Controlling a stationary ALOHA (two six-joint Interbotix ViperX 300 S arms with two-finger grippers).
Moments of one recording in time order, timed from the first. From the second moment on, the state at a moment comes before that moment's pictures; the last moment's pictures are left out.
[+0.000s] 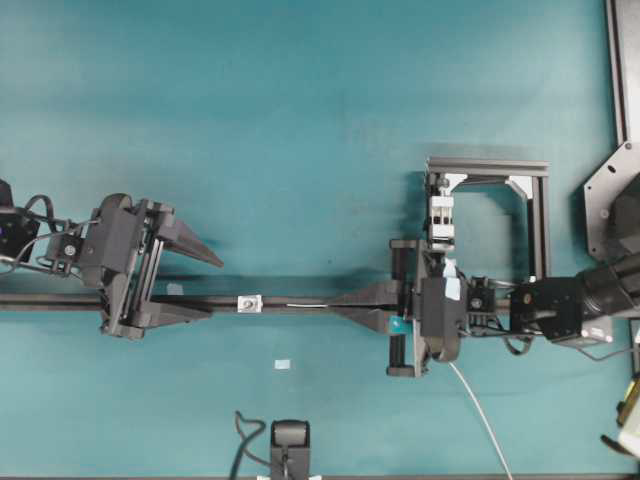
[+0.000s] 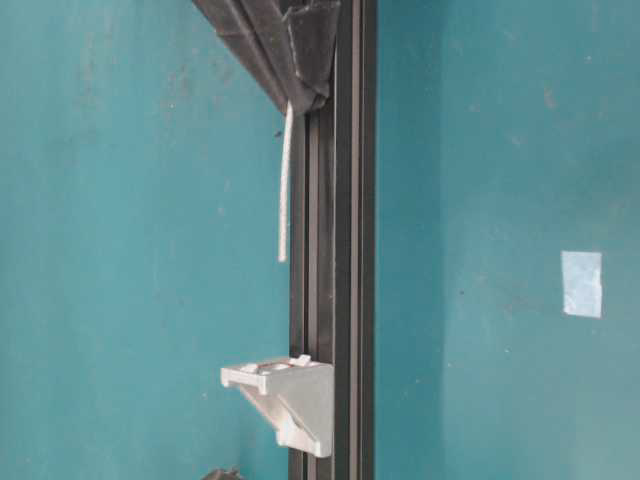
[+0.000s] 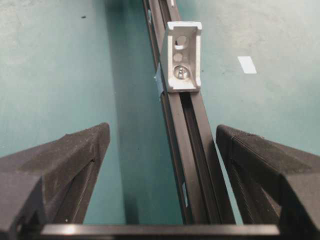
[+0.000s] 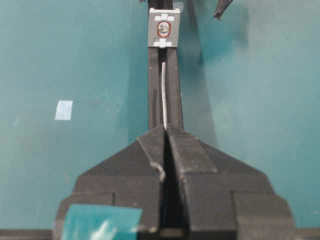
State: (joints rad) left arm -0.27 0.21 1.10 -0.05 -0.96 -0.12; right arm 0.49 0.31 0.89 0.68 -0.95 -0.11
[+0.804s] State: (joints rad) left arm -0.26 0.21 1.10 -0.05 -0.96 -0.12; right arm 0.48 0.33 0.86 0.67 -0.95 -0.12
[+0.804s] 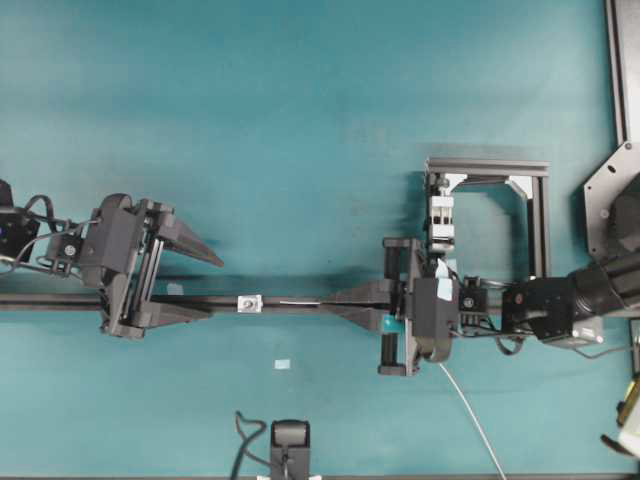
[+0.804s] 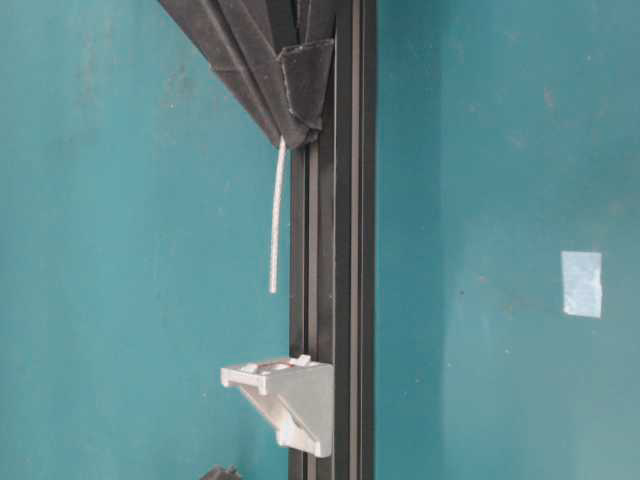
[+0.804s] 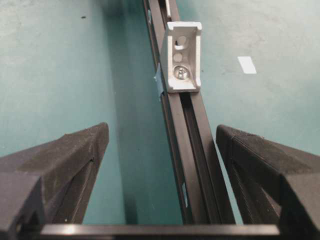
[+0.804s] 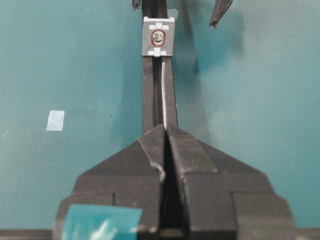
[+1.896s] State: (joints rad) left arm -0.27 0.21 1.10 -0.05 -0.96 -0.12; right arm 0.44 0.35 0.80 0.63 -0.91 -0.15
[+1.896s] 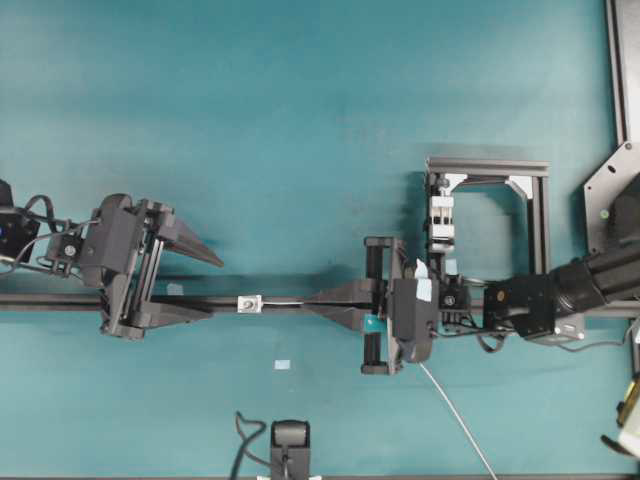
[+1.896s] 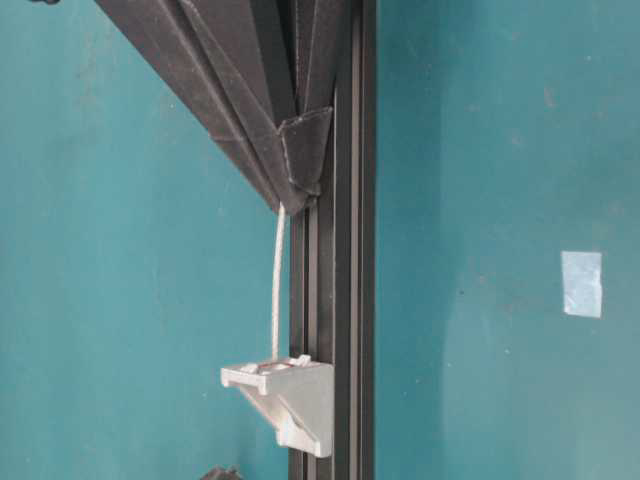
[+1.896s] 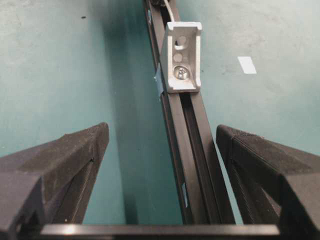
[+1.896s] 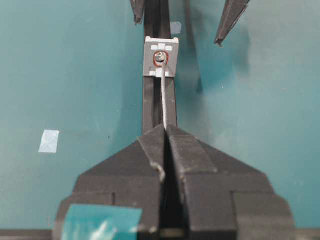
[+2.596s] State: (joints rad) left arm -0.27 0.21 1.10 -0.05 -0.96 -0.12; right arm 0.41 0.38 0.75 0.62 -0.89 -0.16
